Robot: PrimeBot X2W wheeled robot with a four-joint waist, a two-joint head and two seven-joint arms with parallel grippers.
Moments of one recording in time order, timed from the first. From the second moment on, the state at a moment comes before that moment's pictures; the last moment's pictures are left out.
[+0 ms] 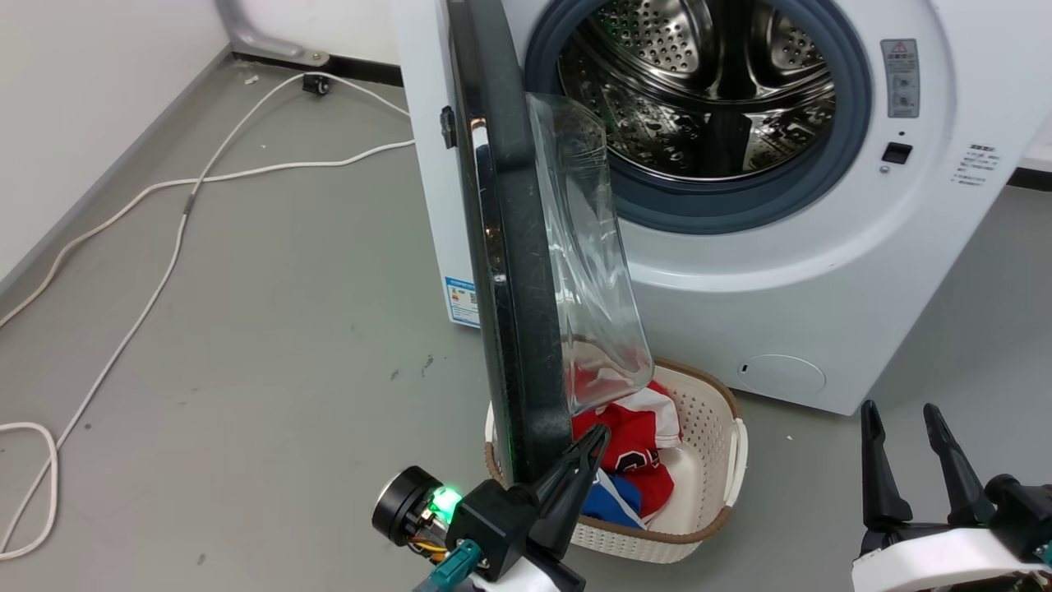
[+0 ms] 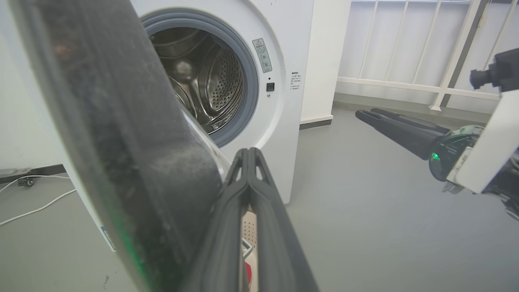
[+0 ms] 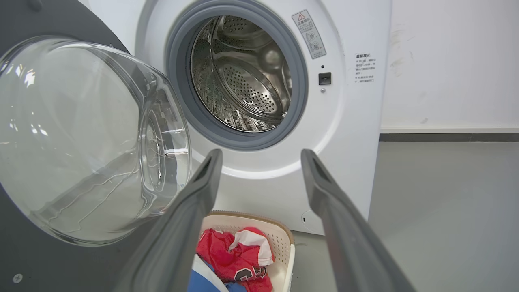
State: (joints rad) left arm -0.08 0.08 -0.53 0.02 -0.14 -0.08 -0.13; right arm 0.02 -0.05 -0.11 0.16 0.20 0.13 -0.26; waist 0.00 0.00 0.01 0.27
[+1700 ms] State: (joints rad) left arm -0.27 0.29 -0.09 0.24 -0.39 0.00 -0.25; right arm -0.05 -0.08 -0.09 0.16 0.12 0.13 -0.26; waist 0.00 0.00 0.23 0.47
